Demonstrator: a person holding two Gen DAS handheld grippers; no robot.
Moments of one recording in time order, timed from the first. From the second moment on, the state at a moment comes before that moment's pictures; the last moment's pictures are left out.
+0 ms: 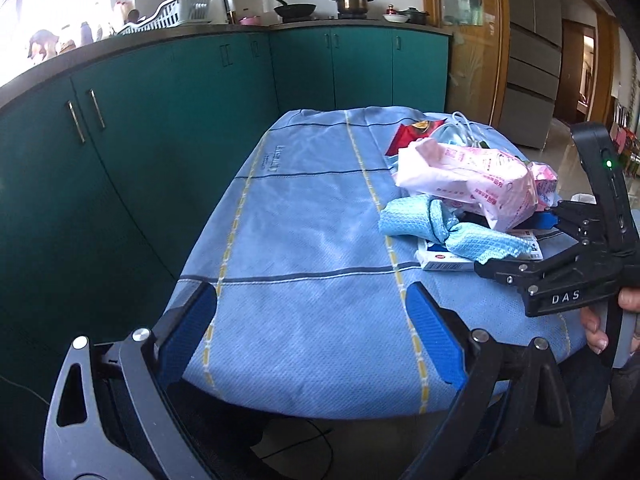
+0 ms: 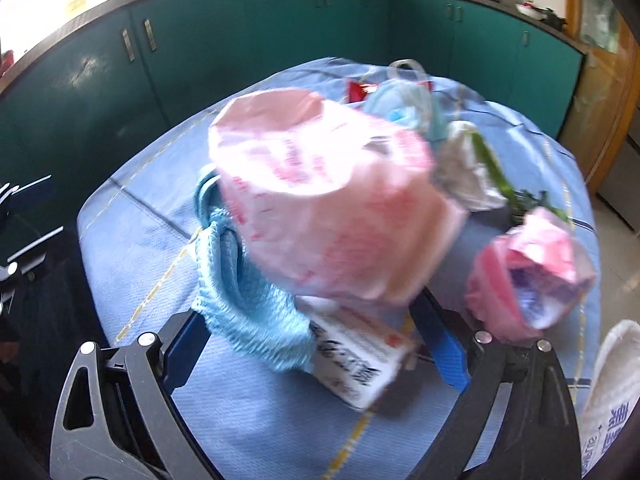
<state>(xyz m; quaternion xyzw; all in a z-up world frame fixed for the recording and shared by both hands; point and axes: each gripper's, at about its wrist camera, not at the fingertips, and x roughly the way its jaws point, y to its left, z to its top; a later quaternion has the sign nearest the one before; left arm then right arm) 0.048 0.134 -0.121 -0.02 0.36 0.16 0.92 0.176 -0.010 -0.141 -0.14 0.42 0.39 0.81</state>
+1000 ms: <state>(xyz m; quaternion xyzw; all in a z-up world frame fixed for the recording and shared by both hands) -0.013 0.137 -0.086 -0.04 0.33 0.22 0.92 0.111 -0.078 -0.138 -0.07 0.41 0.34 0.84</state>
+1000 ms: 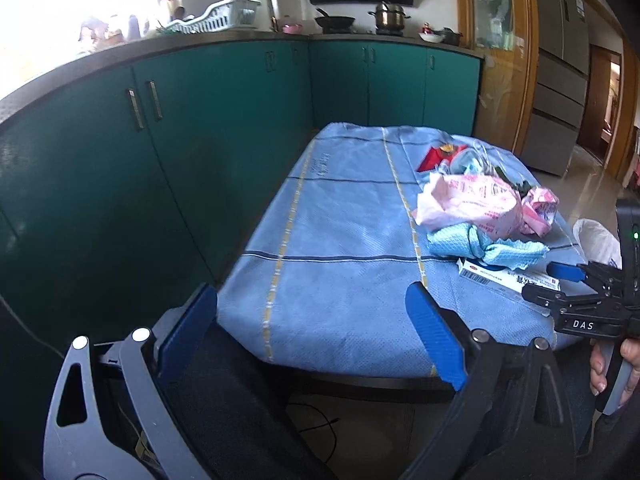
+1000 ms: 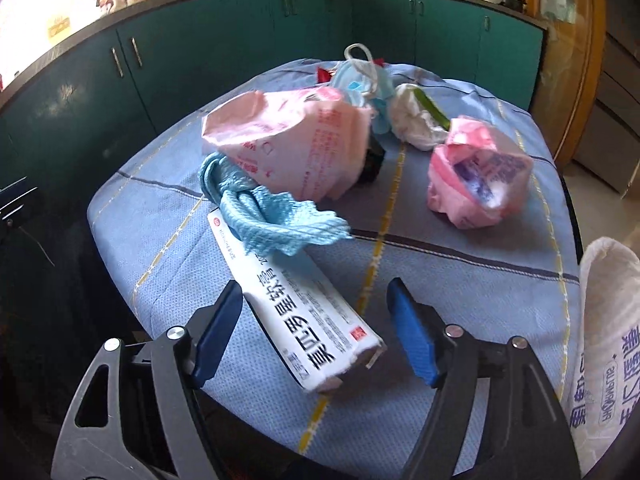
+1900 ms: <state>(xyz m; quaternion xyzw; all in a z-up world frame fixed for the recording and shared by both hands) 0.080 0.087 0.021 -0.05 0.27 0.15 0.95 0.072 -0.132 -0.104 -0.08 0.38 0.25 0.89</state>
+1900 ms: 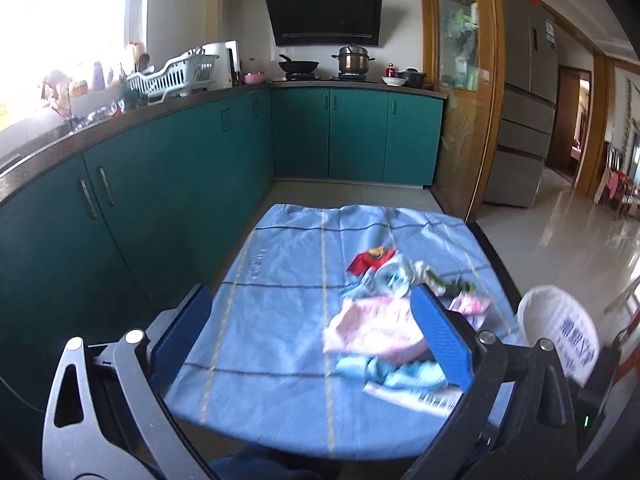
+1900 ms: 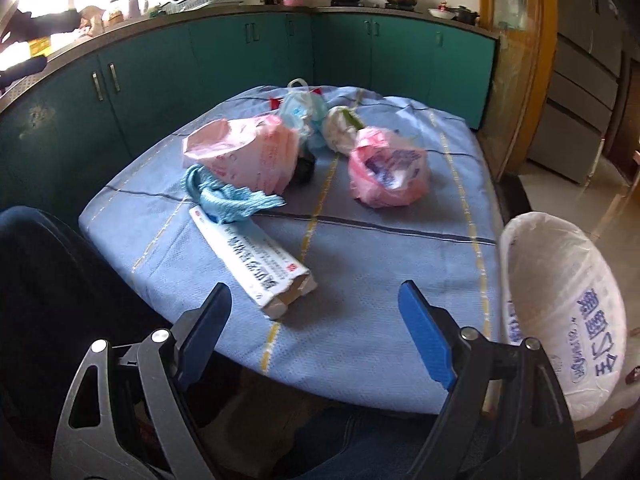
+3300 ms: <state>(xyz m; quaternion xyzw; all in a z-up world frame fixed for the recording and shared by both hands) 0.201 0.121 -0.109 -0.08 0.37 0.01 0.93 0.208 -0.125 -0.106 -0.05 0.39 0.28 0.87</state>
